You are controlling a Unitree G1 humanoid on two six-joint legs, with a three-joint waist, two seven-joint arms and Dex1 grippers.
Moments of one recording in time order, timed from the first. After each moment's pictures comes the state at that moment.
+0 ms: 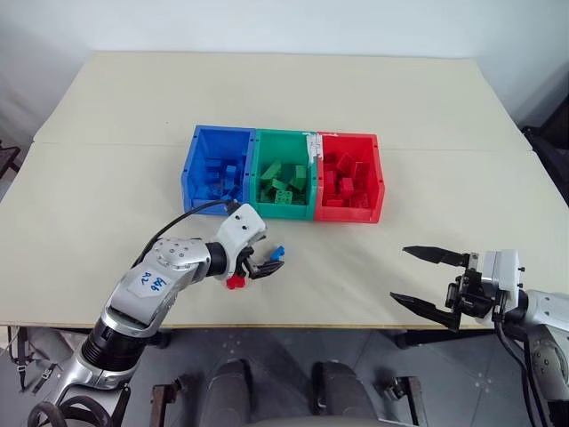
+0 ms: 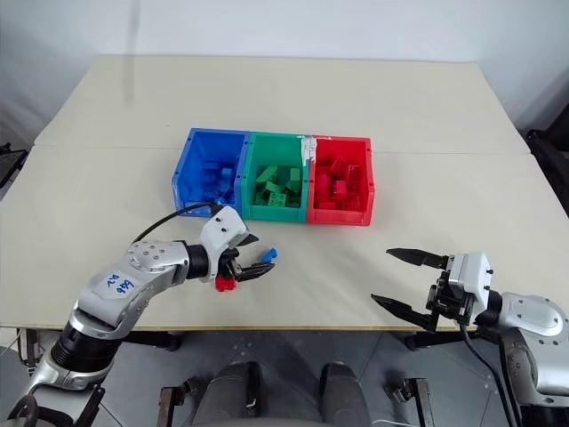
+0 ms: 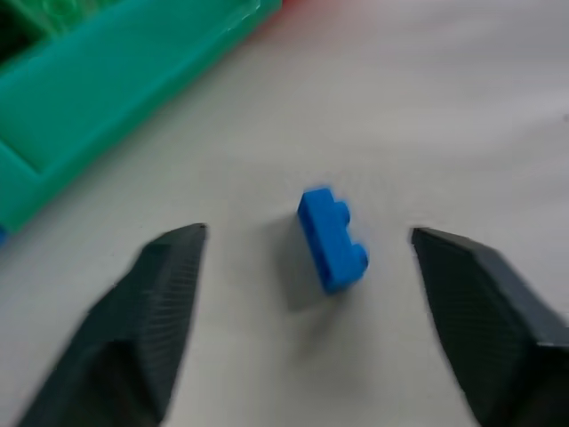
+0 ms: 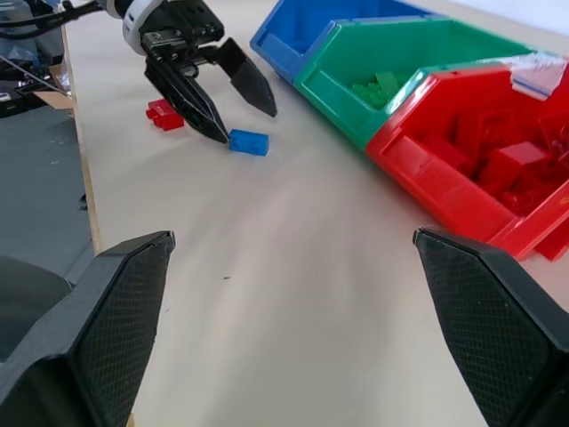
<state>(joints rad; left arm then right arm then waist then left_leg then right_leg) -0.43 0.58 -0.26 -0.39 -0.28 0.95 -0.57 0.10 -0.70 -0.29 -0.16 0.58 0.00 1.24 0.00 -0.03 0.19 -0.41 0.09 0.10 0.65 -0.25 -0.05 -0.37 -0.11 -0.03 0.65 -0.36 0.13</state>
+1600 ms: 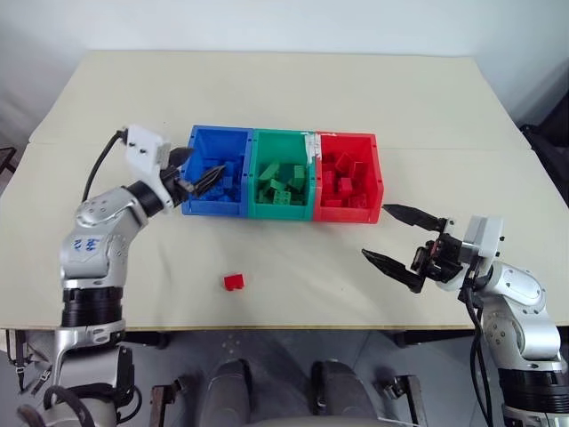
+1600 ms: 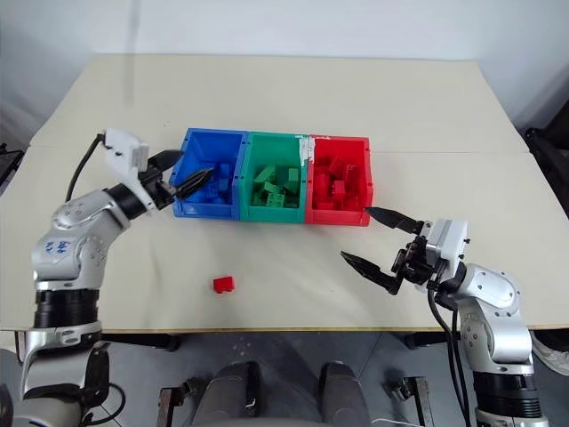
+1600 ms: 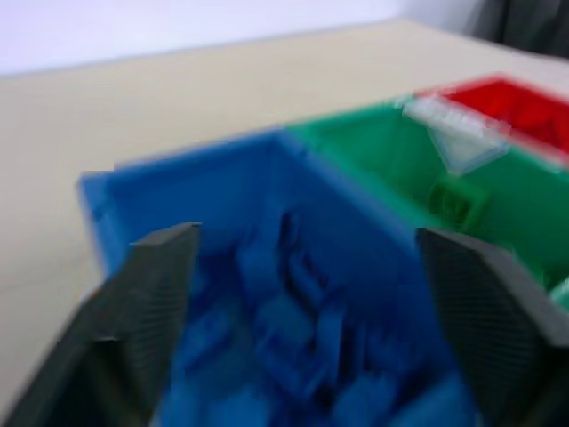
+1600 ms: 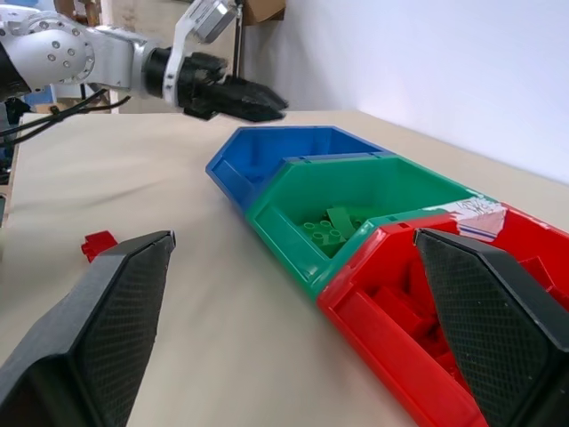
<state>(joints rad) -0.51 0.57 0.23 0.04 -0.37 0.49 -0.60 -0.11 -0.54 -0.18 -0.18 0.59 -0.01 1.10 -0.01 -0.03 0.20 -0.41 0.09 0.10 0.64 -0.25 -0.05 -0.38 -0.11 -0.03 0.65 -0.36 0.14</state>
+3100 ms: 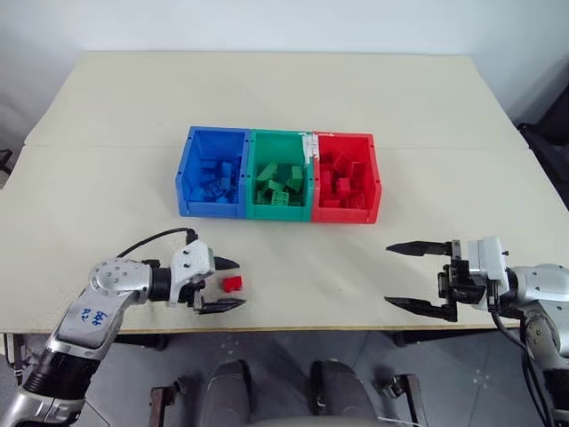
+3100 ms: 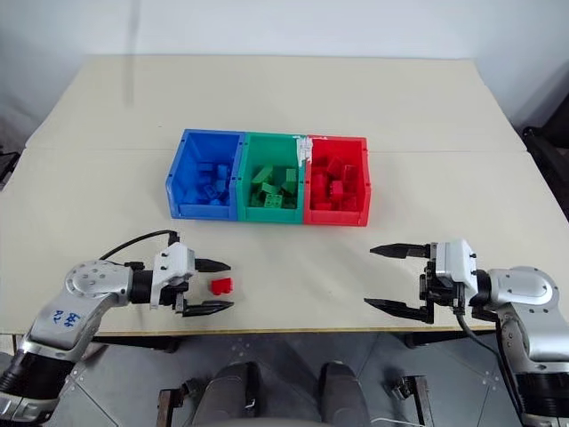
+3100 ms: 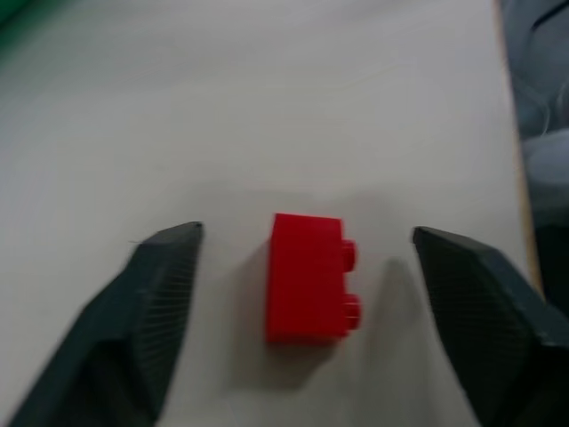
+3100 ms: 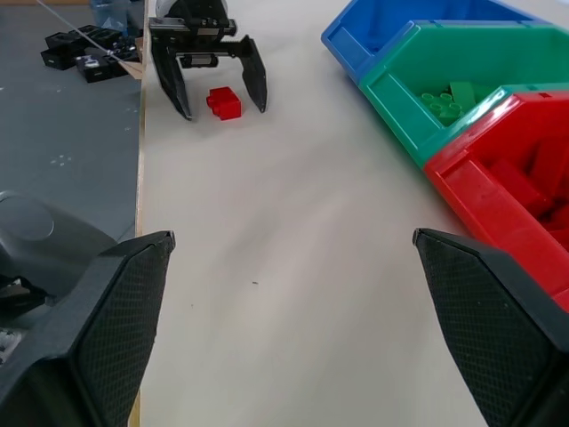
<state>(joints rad) -0.20 0.77 -0.10 -0.15 -0.26 0.29 -1.05 -0.04 -0.78 -0.20 -0.13 0.57 0.01 1.38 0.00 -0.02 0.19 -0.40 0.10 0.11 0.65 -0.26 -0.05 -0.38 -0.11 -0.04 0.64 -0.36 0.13</state>
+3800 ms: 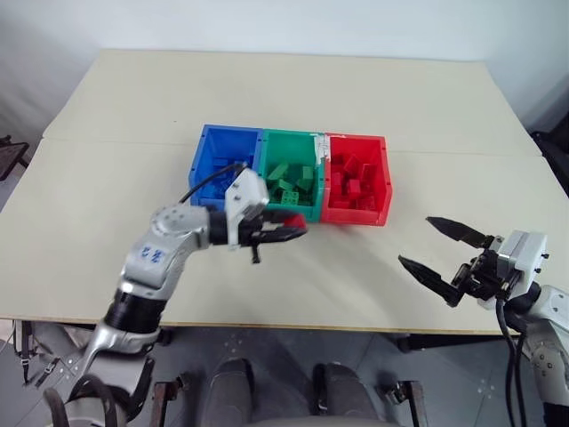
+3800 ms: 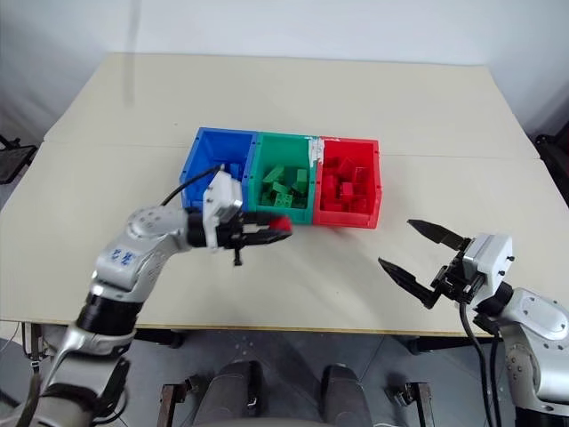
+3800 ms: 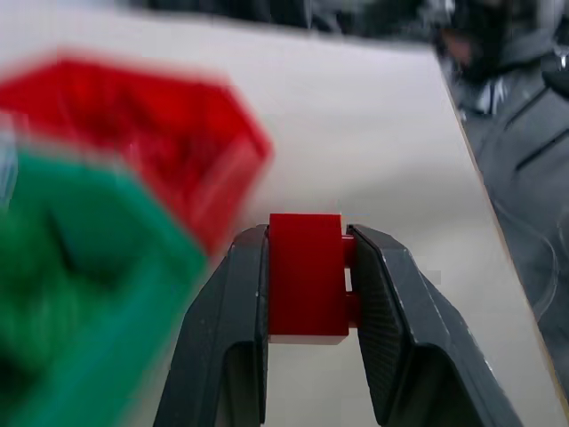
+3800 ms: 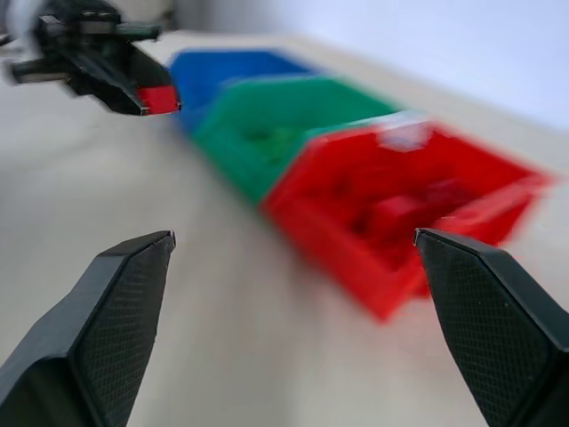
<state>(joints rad) -0.68 0.36 -0.17 0.00 -0.32 0.46 -0.91 0.12 -0.57 -0.40 -0.30 0.58 0.04 0.93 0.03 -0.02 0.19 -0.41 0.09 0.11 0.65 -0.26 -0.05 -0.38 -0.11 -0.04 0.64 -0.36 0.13</state>
